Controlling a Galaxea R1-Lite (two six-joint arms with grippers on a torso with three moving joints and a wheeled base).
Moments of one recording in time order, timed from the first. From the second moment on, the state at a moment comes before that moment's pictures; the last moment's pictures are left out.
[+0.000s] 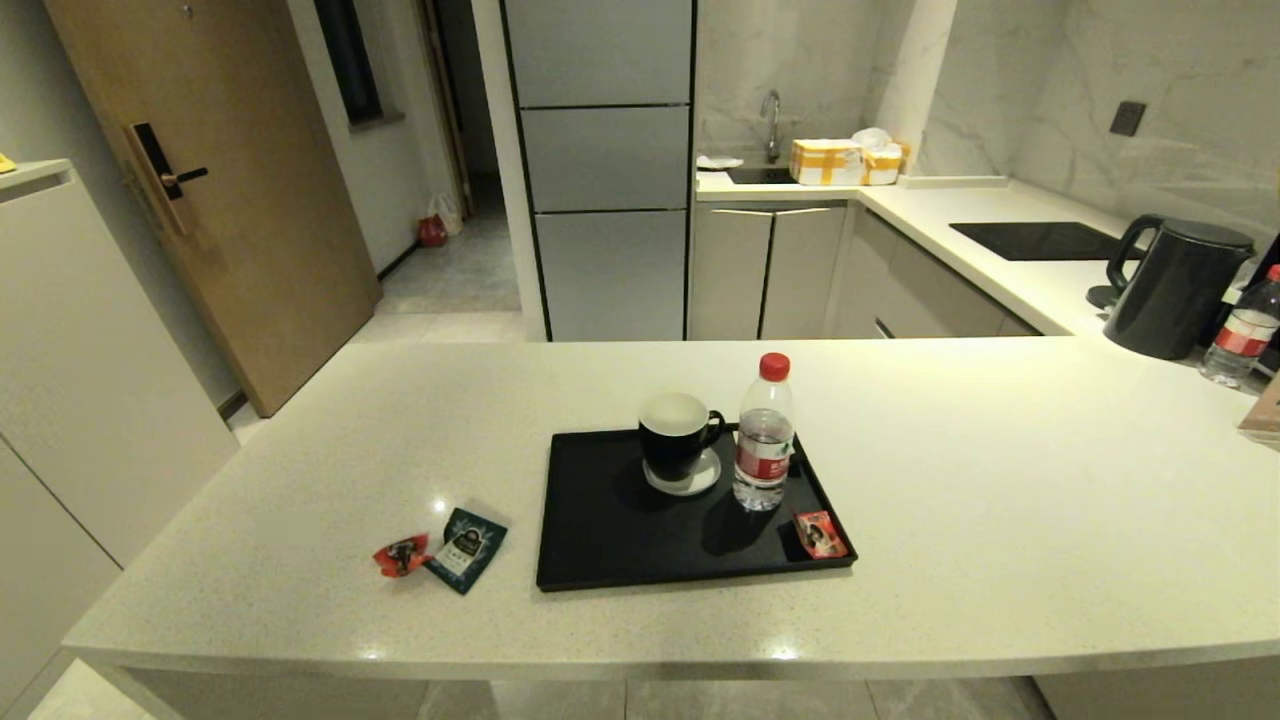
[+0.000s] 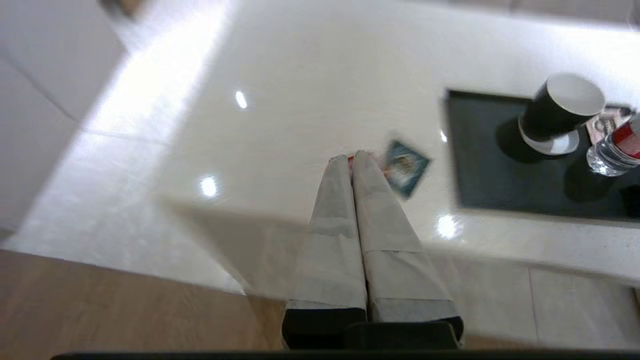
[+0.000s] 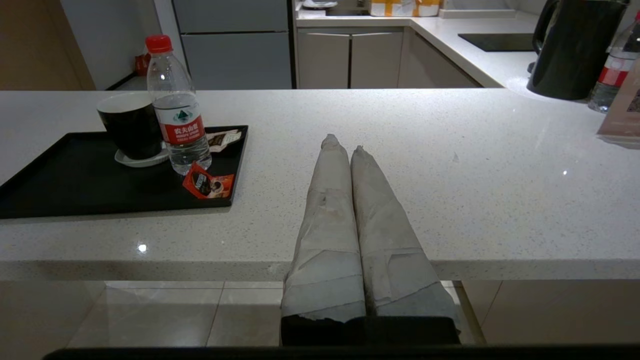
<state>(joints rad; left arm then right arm) -0.26 0.74 -1.09 0.68 0.38 -0.18 -0.01 0.00 0.00 -0.15 0.01 -0.04</state>
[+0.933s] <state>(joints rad) 0.01 0.03 -0.29 0.51 0.06 -0.11 -0.01 0.00 0.00 -0.15 0.01 -0.04</state>
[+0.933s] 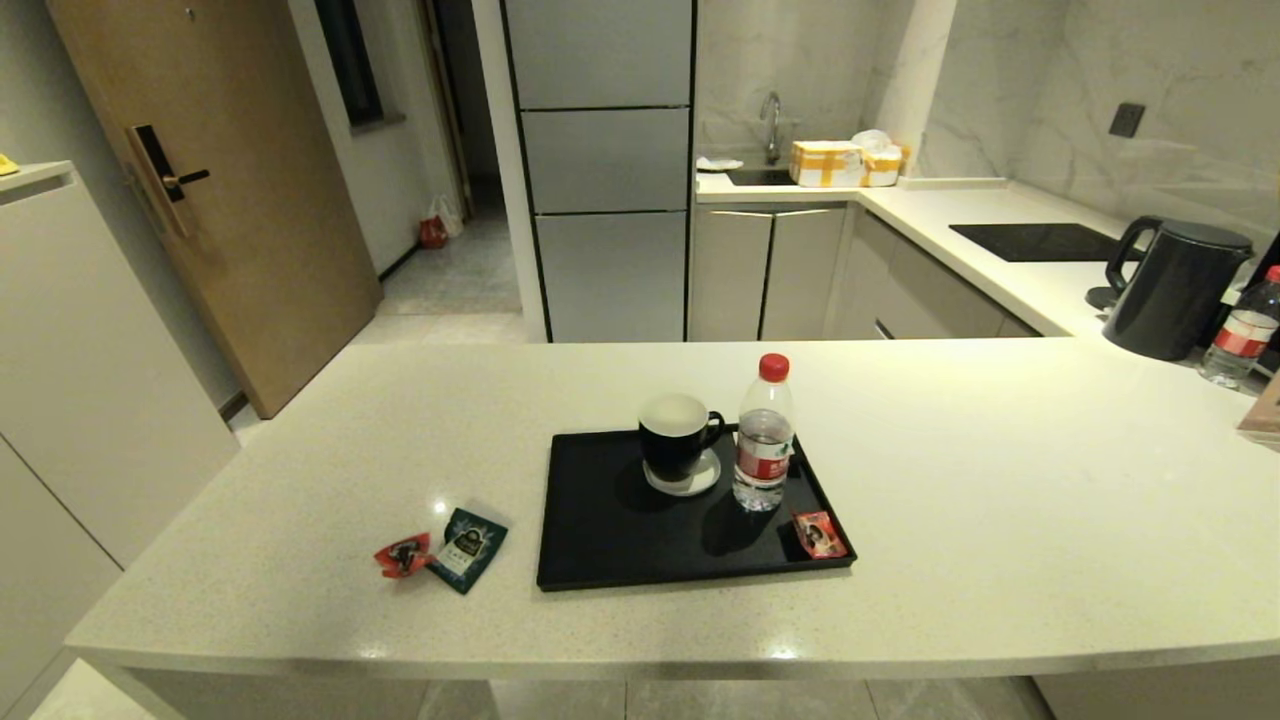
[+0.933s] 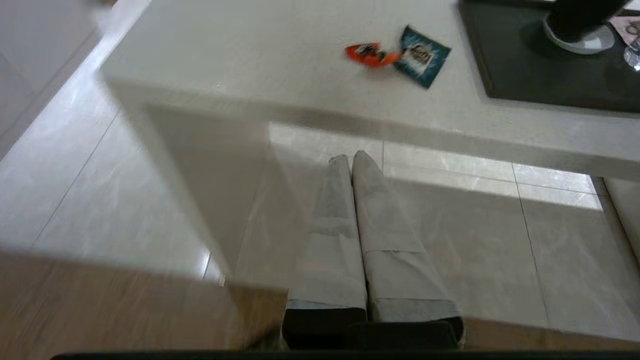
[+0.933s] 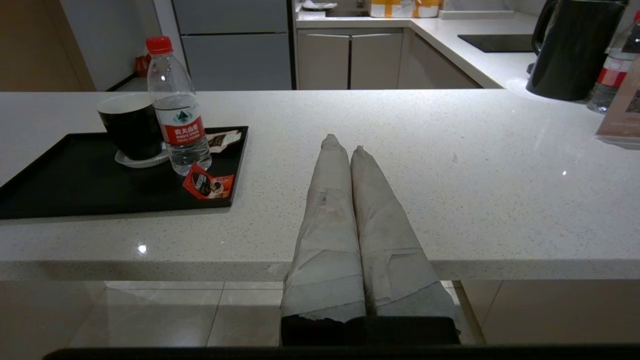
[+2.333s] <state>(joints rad) 0.01 0.00 0.00 0.00 0.00 0.02 -0.01 0.00 0.00 -0.15 0.01 -0.01</state>
